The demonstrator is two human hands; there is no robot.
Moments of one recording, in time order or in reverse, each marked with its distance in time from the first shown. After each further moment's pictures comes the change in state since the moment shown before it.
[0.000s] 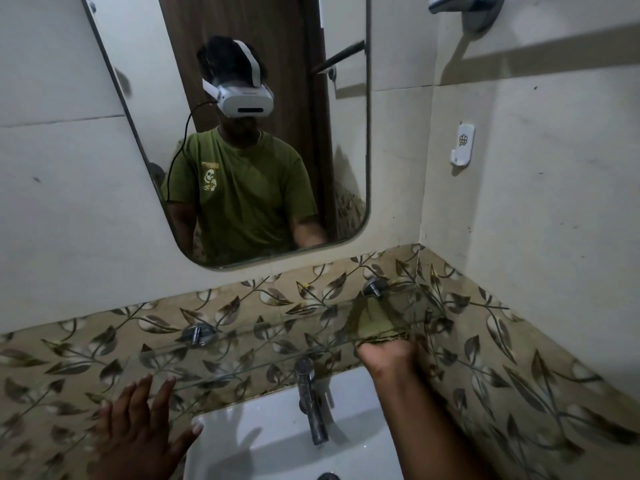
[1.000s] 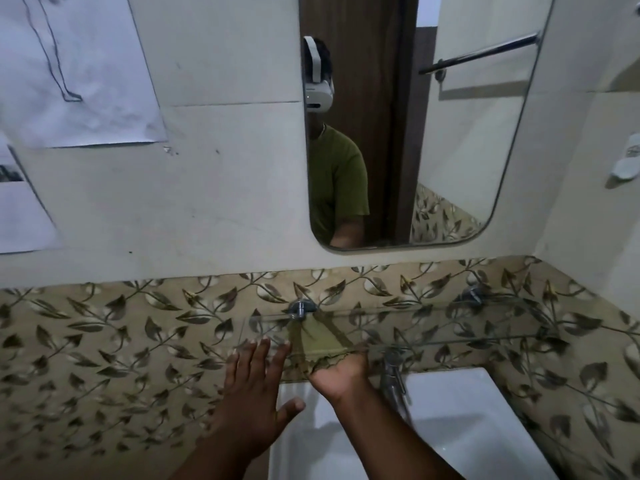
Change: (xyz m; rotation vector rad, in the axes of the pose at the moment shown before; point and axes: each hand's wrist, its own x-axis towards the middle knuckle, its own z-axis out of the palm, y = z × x) left_hand 0.005 -0.046 0.000 -0.144 -0.352 0.239; right_hand -0.068 0.248 0.003 -0.363 -0.193 0.458
